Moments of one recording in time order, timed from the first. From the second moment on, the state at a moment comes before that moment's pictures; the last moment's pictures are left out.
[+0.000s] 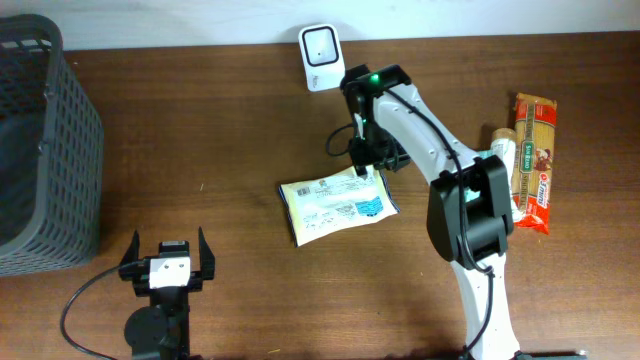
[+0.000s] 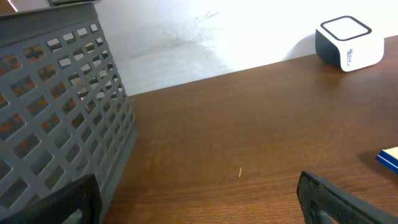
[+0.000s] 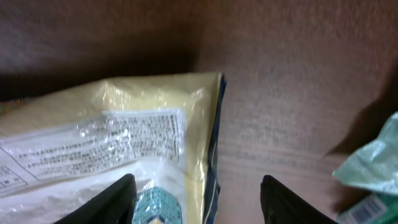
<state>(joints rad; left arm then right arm) 0.11 0.01 0.04 -0.13 -0.03 0.27 0.38 2.34 2.06 -1.41 0.03 0.16</state>
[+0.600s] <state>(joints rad) 0.11 0.01 0.04 -0.13 -0.03 0.27 0.70 2.34 2.06 -1.21 -0.51 0.29</state>
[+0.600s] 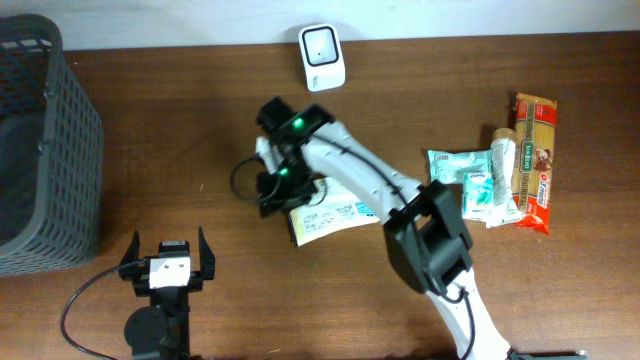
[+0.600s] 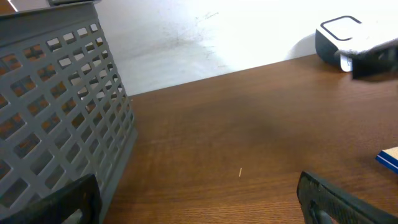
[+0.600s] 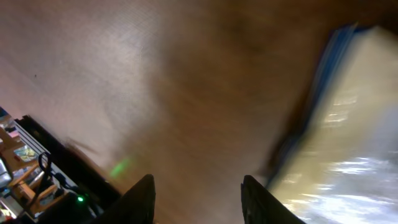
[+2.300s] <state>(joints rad) 0.11 0.01 0.04 -0.13 -0.03 0.27 0.34 2.04 1.36 -0.65 -0.74 0.37</state>
